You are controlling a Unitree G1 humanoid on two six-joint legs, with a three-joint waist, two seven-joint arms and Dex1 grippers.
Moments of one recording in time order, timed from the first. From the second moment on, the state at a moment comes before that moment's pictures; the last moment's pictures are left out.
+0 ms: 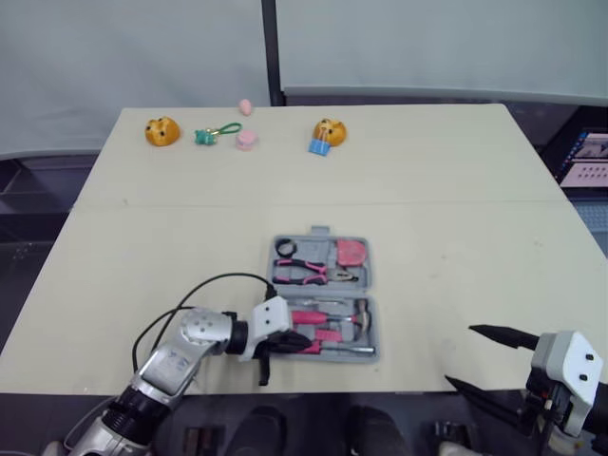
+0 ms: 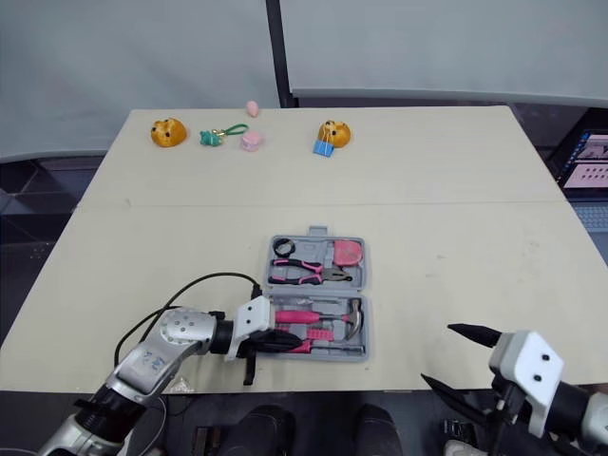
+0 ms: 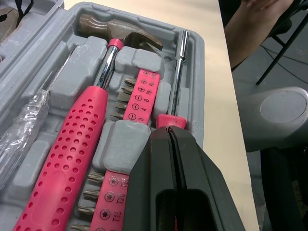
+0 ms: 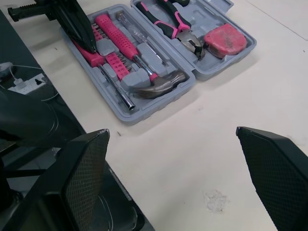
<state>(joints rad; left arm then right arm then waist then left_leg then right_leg) -0.20 0.54 -0.38 -0.15 -0.13 0.32 -0.95 0.69 -0.73 -0.63 -0.75 0.50 0.30 1.00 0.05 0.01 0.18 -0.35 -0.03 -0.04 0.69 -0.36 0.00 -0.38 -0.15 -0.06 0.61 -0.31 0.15</state>
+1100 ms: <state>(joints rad) -0.18 0.53 -0.35 -0.12 -0.18 0.36 -0.94 0.65 -0.74 -0.64 -0.75 0.51 0.33 1.00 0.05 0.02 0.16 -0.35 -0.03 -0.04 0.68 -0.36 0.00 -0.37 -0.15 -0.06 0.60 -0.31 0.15</state>
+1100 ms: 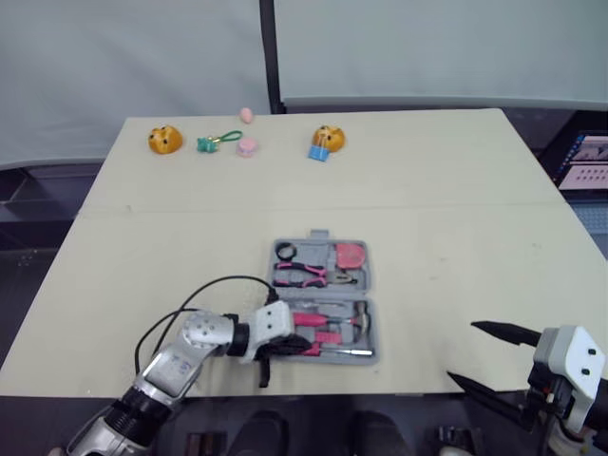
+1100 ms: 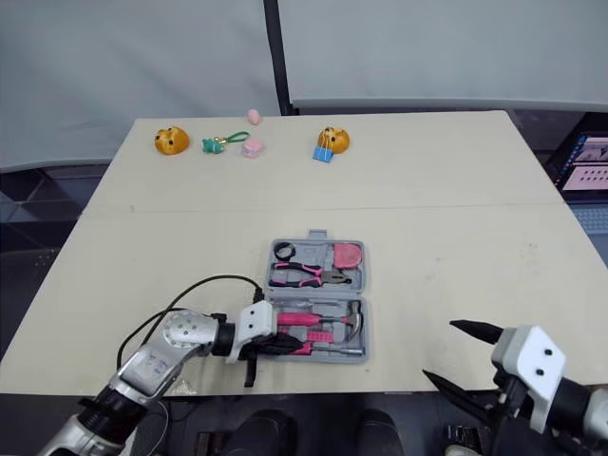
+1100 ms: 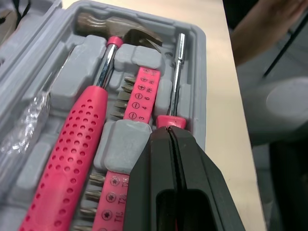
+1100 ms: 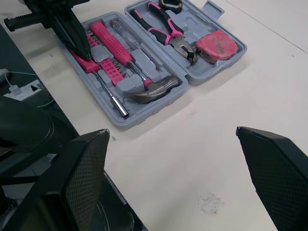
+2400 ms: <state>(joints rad) 0.30 0.85 0.38 -0.16 -0.50 0.59 -1.02 0.54 -0.76 -0.48 -0.70 0.46 0.49 0.91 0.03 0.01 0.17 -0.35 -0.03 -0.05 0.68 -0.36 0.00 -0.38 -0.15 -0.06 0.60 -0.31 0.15</state>
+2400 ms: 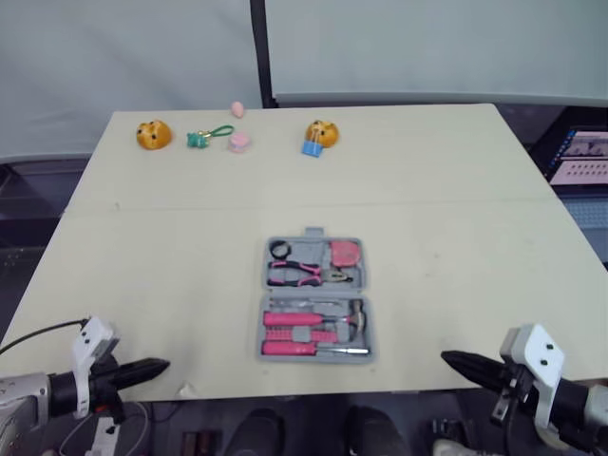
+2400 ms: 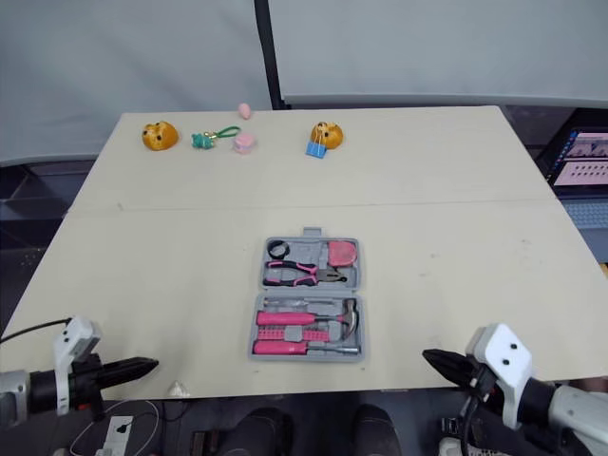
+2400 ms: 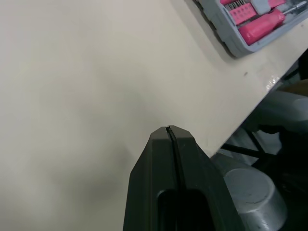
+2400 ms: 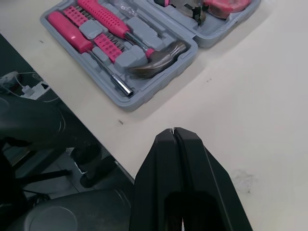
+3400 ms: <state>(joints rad) -0.48 0.60 -0.20 0.38 -0.15 0.33 -1.06 -0.26 -0.81 0.17 -0.19 0.26 0.76 0.82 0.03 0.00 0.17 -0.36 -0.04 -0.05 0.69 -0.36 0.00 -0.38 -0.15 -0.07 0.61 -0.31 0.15</state>
